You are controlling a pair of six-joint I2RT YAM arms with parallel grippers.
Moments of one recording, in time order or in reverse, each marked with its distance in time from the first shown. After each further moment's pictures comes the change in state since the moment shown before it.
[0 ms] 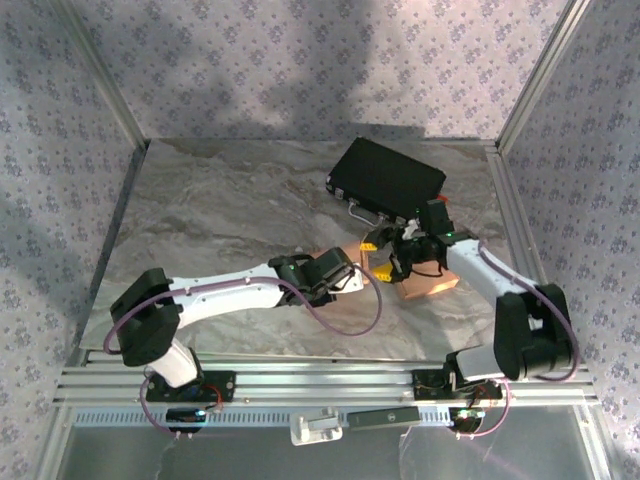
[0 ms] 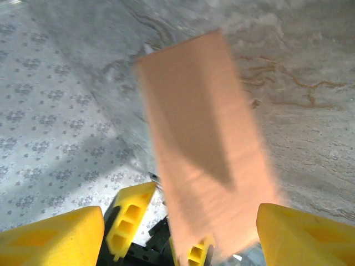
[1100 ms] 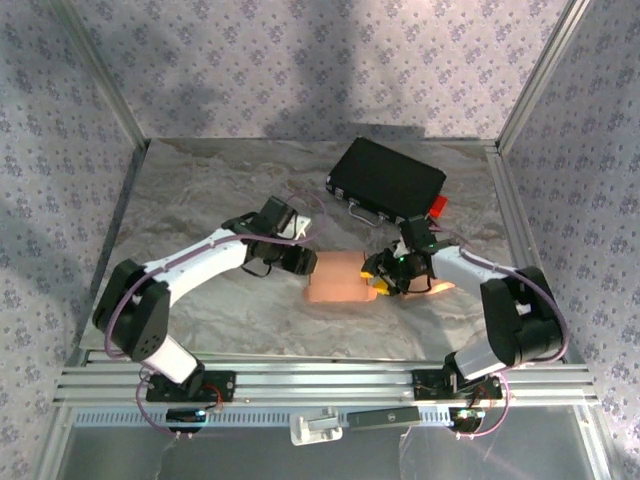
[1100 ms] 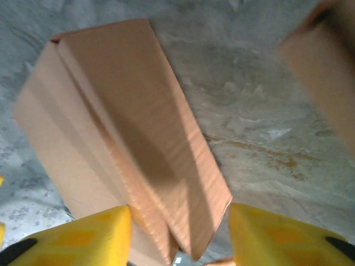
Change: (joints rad) left arm 0.455 -0.018 -0.080 0.054 0.579 -0.680; right arm 0.123 0.141 -0.100 0.066 0.255 -0.149
